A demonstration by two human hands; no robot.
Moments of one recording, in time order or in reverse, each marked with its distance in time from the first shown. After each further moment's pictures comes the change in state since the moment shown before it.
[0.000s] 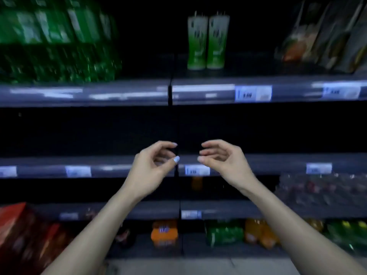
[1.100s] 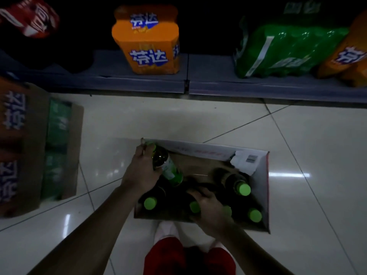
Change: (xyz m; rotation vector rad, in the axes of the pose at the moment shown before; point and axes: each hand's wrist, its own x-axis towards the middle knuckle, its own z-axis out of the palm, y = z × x) left_hand -0.355 -0.690 0.294 0.514 -0.424 -0.821; right_hand -0.392 0.733 0.218 -0.582 -0.776 0.757
